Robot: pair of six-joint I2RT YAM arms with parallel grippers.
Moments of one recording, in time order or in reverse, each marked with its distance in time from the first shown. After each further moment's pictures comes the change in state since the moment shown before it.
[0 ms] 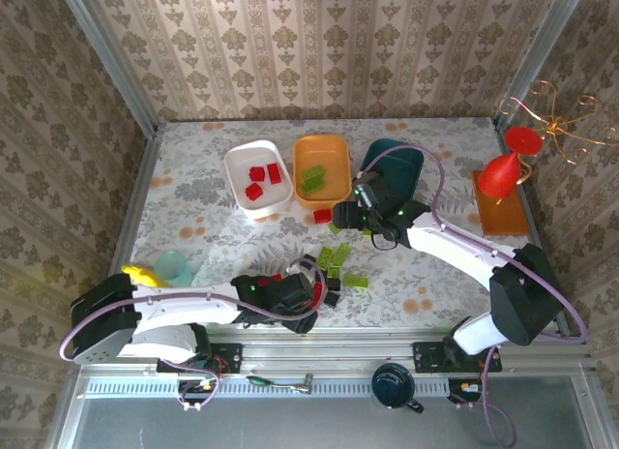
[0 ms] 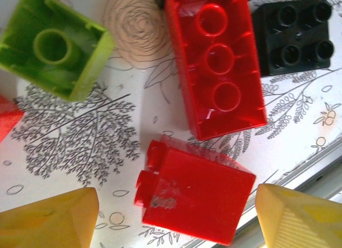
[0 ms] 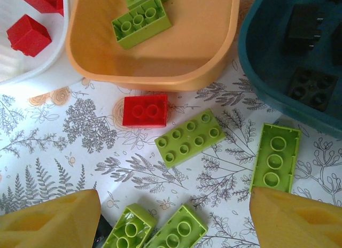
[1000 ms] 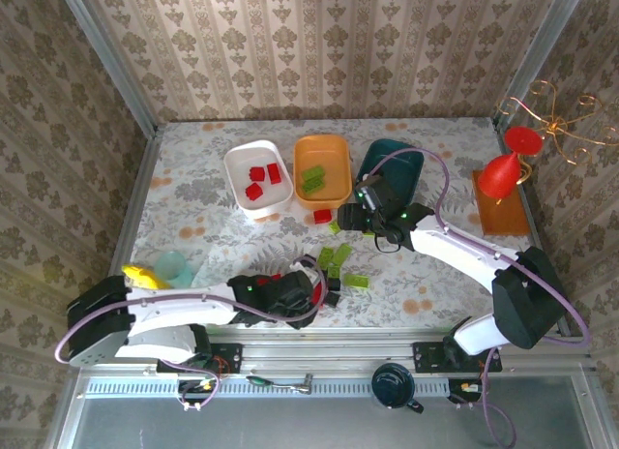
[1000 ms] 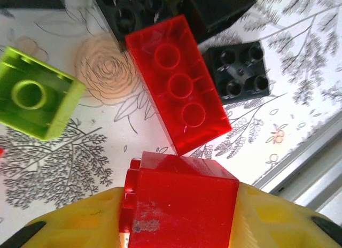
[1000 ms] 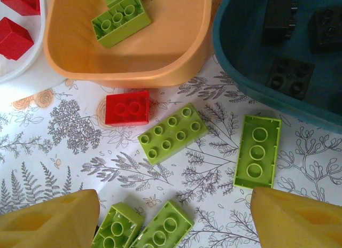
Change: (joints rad) left arm 0.002 -0.069 -0.004 0.058 0.005 0.027; right arm -0.013 -0.022 -0.045 0.007 0.021 0.026
